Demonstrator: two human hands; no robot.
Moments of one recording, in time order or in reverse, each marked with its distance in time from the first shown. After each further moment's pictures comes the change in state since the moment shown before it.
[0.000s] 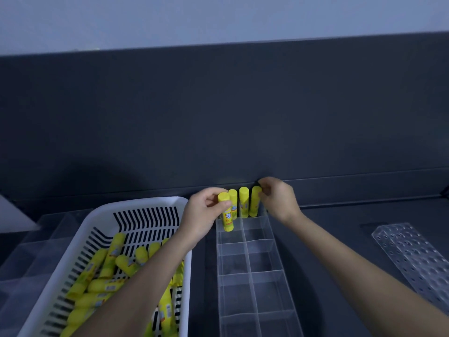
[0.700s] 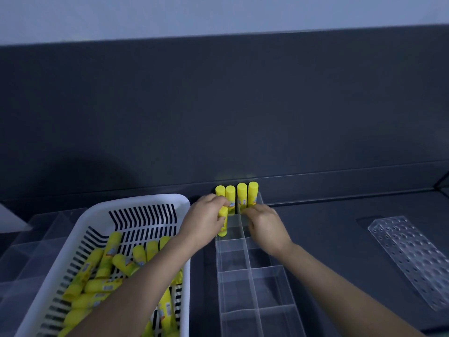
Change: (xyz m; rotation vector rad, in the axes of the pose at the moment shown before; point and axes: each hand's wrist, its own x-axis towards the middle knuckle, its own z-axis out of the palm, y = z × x) left_hand 0.000 -0.023 0.002 0.849 -0.118 0.257; right_hand -0.055 0.012 0.039 -0.372 -0.127 -0.290
